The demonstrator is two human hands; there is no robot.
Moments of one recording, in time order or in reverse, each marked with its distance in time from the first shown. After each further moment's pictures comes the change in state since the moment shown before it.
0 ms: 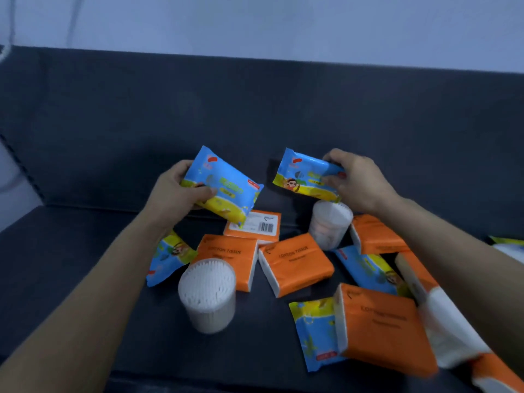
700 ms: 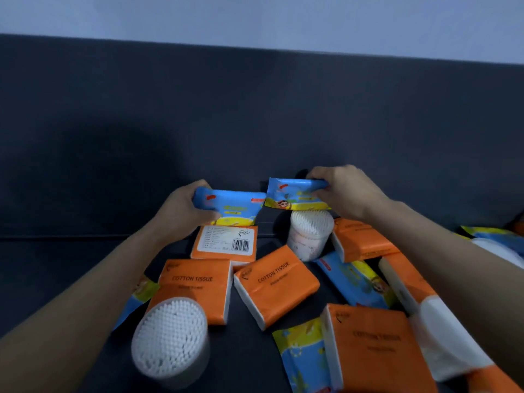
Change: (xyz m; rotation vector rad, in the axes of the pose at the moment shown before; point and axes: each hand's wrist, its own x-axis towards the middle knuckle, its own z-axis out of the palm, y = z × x) left_hand 0.064 -0.040 0.054 0.311 -0.360 0.091; right_hand 0.011 0.036 0.005 -0.244 -0.163 0.080
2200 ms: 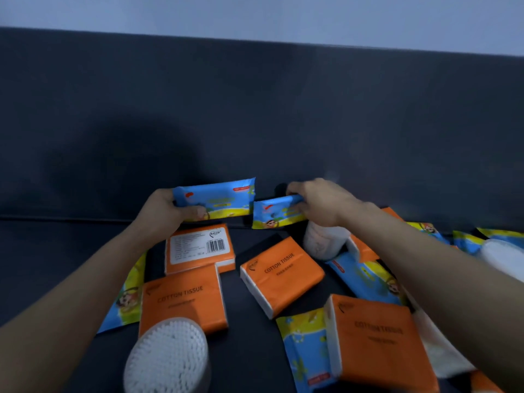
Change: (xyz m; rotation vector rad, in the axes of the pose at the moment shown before) left_hand -0.037 -0.012 -0.022 -0.035 0.157 -0.192; right_hand 0.008 -0.033 0.029 -0.054 -0.270 -0.149
